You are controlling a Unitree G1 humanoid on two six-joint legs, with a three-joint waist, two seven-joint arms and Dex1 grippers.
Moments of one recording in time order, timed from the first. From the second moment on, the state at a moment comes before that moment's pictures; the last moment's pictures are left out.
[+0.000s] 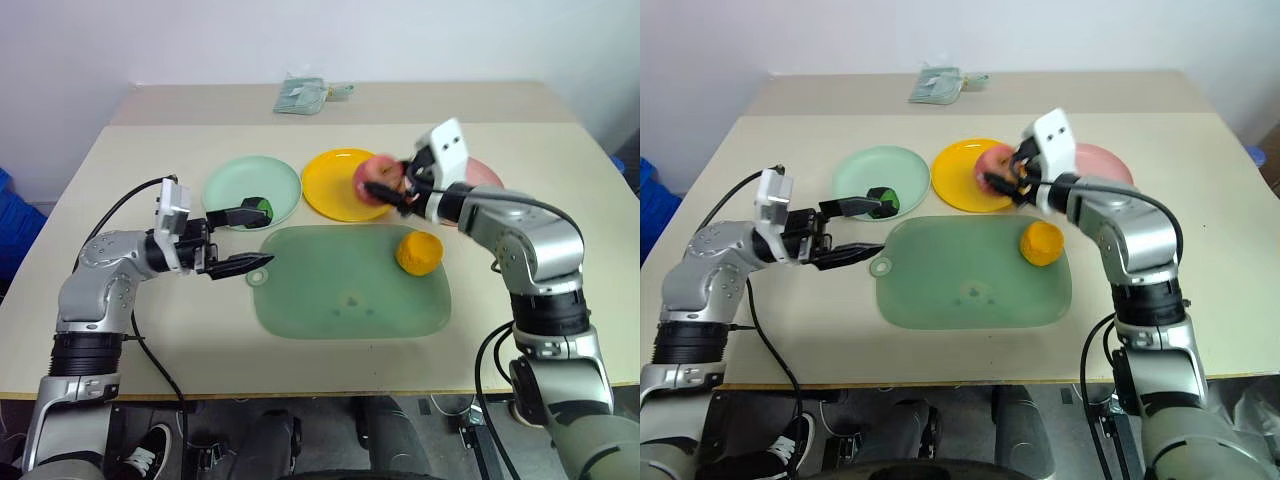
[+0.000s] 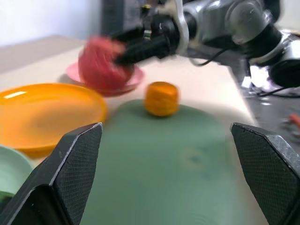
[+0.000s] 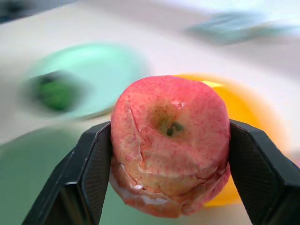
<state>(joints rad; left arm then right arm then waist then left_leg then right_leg) -0.48 0.59 0.12 0.11 -0.55 0.31 -1.27 -0.77 -0.49 -0.02 0.06 0.28 0.74 0.40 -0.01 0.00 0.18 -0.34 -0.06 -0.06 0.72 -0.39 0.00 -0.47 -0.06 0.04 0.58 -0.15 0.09</state>
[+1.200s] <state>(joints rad) -0.52 0.65 0.11 0.15 -0.62 0.36 -1.42 -0.47 -0.79 0.08 -0.17 0.39 0.88 0.75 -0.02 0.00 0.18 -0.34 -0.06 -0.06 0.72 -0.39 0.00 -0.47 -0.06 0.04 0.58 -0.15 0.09</state>
